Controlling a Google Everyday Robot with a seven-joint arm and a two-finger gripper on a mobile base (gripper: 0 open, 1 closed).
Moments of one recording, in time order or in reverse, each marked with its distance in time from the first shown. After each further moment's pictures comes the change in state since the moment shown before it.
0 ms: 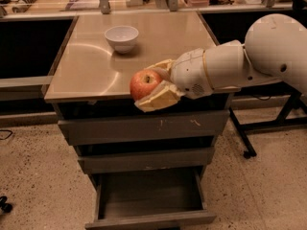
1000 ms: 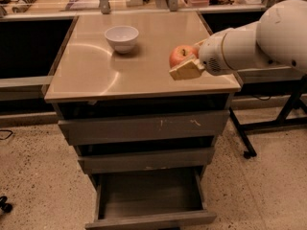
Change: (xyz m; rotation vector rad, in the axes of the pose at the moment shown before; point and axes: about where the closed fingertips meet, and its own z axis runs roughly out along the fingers) arm 0.054 -0.108 -0.066 0.458 0.243 0.227
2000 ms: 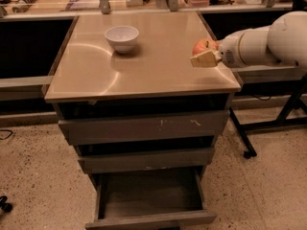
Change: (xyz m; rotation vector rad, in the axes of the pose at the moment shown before) arm 0.043 -0.096 0.015 0.153 -0.025 0.217
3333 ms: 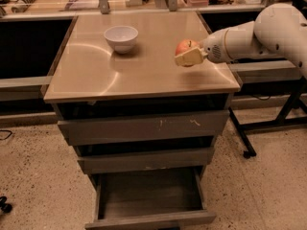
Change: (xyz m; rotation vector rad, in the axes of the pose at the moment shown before) arm -0.013 0.020 0.044 -0.231 -0.023 0.029
